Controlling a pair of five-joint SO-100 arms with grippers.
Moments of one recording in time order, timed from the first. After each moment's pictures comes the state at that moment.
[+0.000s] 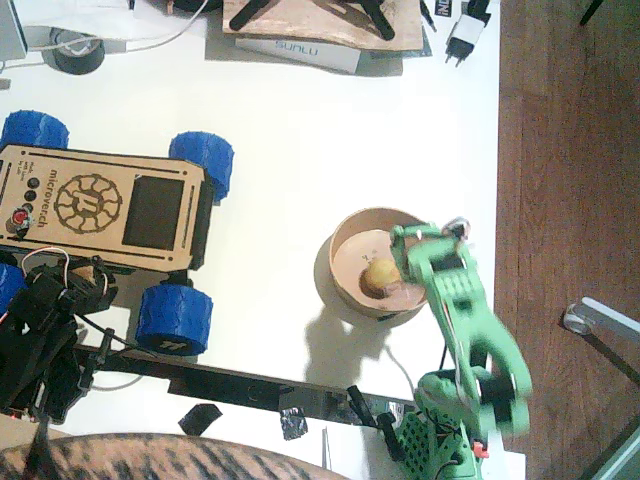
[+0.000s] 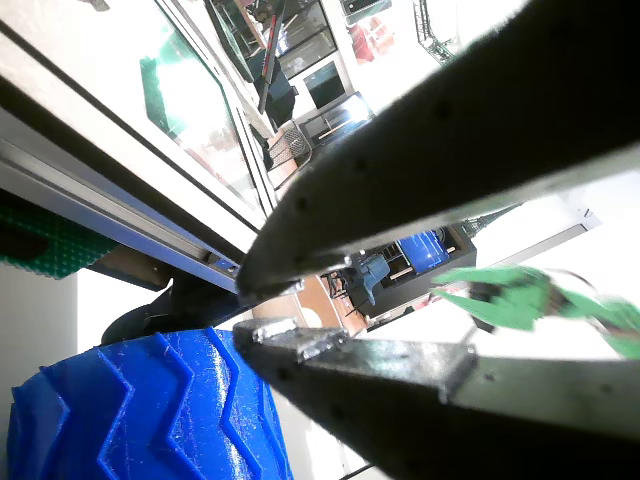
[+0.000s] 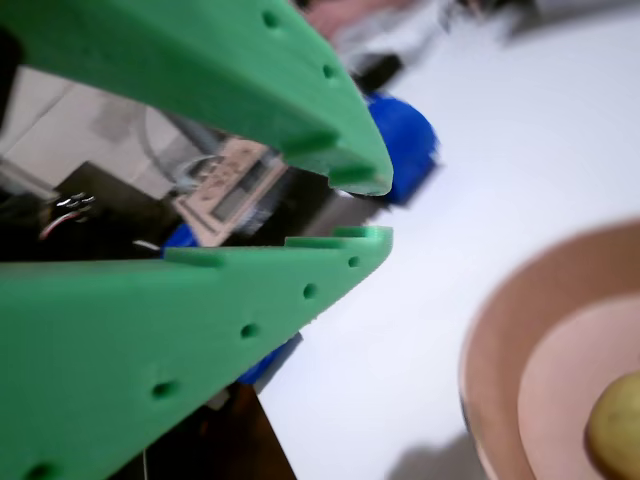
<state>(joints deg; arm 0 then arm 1) 20.7 188.5 178.9 72.2 -54.3 -9.2 128.0 135.5 39.7 4.4</state>
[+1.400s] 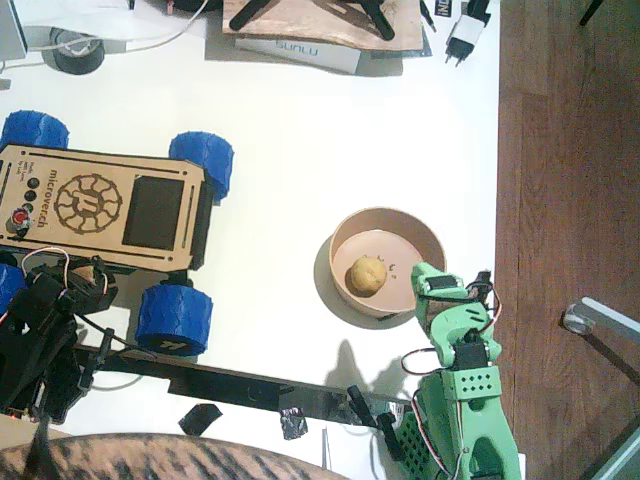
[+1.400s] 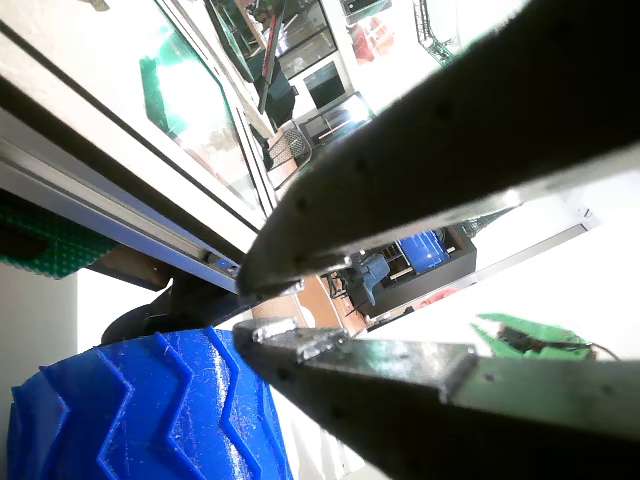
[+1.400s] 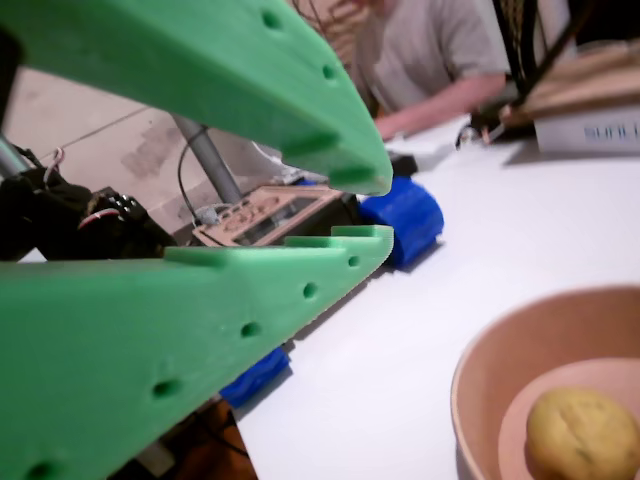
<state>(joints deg) 20.7 188.5 178.9 72.2 -54.3 -5.3 185.5 166.0 52.0 5.5</state>
